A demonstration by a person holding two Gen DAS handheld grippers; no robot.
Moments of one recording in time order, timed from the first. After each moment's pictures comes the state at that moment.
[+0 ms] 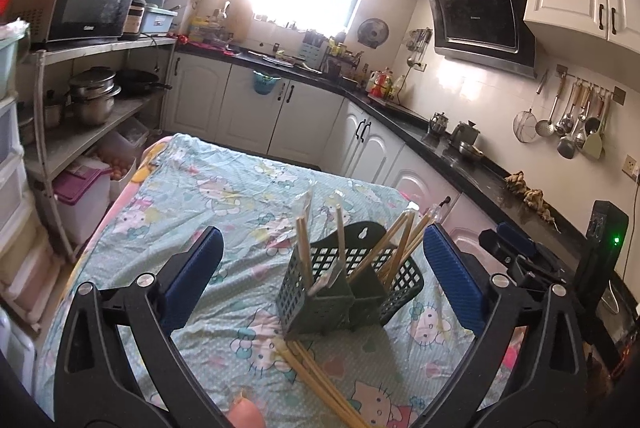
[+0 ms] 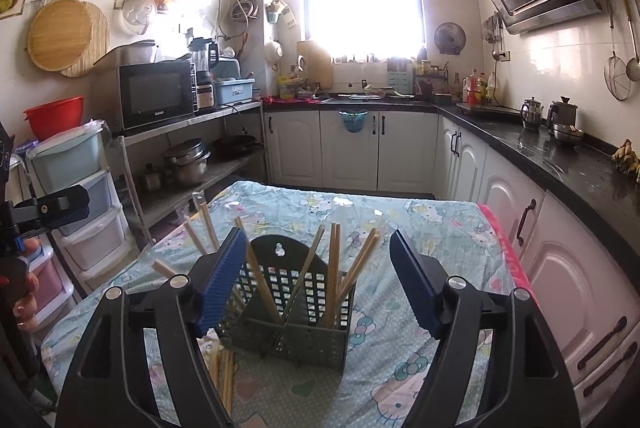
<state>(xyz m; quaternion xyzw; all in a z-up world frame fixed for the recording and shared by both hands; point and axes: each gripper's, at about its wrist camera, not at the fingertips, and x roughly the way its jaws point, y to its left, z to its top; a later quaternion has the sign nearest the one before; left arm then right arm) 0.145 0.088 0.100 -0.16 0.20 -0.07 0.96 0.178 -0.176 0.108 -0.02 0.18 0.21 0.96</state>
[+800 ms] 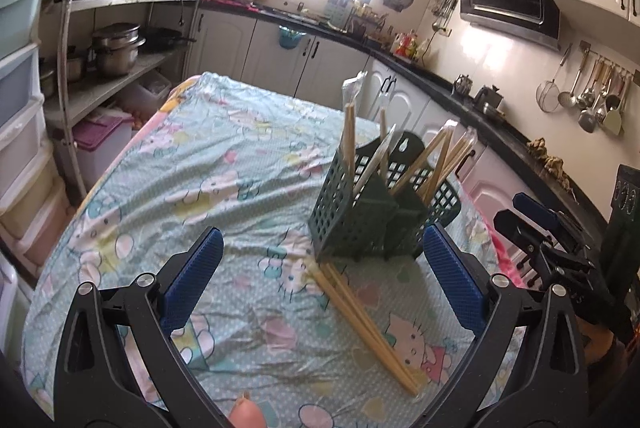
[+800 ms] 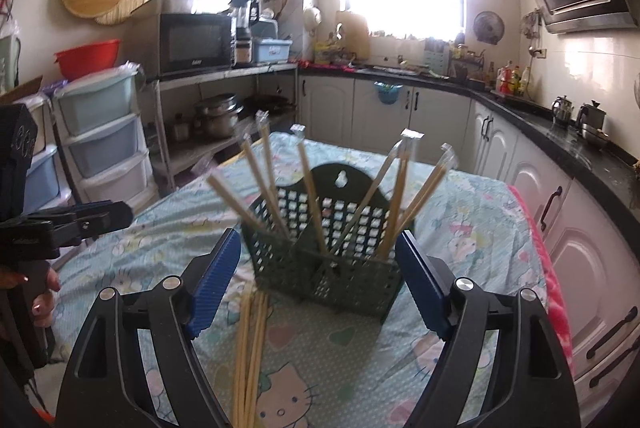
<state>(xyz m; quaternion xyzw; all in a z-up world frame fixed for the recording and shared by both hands) 0.114 0.093 0.029 -0.17 0.28 -0.05 0.94 0.138 -0.135 0.063 -0.09 0.23 0.26 0.93</state>
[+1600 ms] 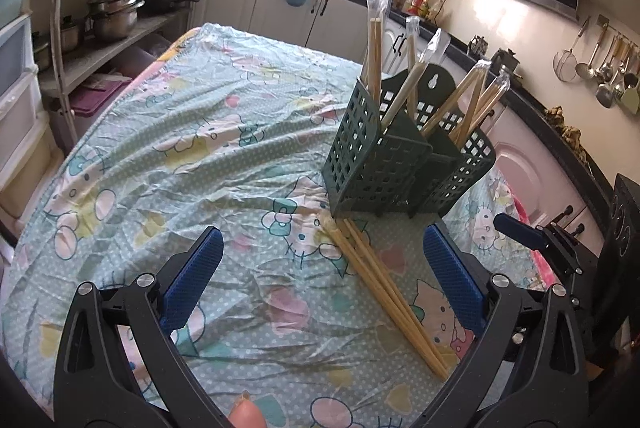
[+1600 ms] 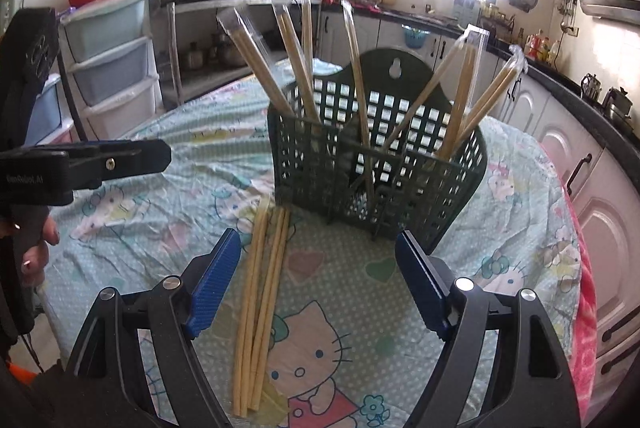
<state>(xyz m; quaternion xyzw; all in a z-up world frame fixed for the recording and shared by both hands) 0.141 0.084 -0.020 -0.16 0.35 -0.04 0.92 0.143 -0.106 -0.013 -0.15 0.32 0.27 0.89</state>
